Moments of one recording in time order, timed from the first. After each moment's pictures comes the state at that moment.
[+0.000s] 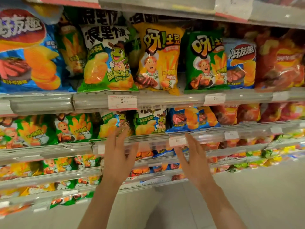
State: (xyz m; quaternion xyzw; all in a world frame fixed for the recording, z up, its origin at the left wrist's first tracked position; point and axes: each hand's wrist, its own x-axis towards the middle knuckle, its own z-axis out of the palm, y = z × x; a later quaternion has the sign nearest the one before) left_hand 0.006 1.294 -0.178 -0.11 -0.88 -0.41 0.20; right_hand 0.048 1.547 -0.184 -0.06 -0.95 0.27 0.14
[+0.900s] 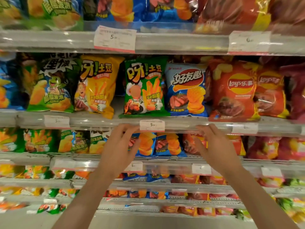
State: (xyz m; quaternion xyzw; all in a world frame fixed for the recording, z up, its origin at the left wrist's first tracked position) left_hand -0.031 1.548 -0.089 -0.17 -0.92 -0.20 0.31; right_hand -0.038 1.855 -0.066 0.15 -0.94 0.14 0.28
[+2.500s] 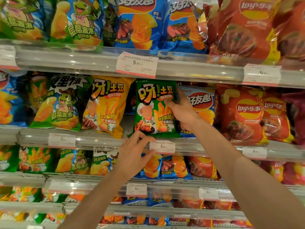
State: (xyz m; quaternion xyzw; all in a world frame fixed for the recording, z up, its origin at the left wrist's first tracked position) left_hand -0.094 1.540 -0.087 -0.20 -0.90 -0.23 0.30; right_hand -0.185 1.724 0.036 0.10 -0.76 0.64 0.05
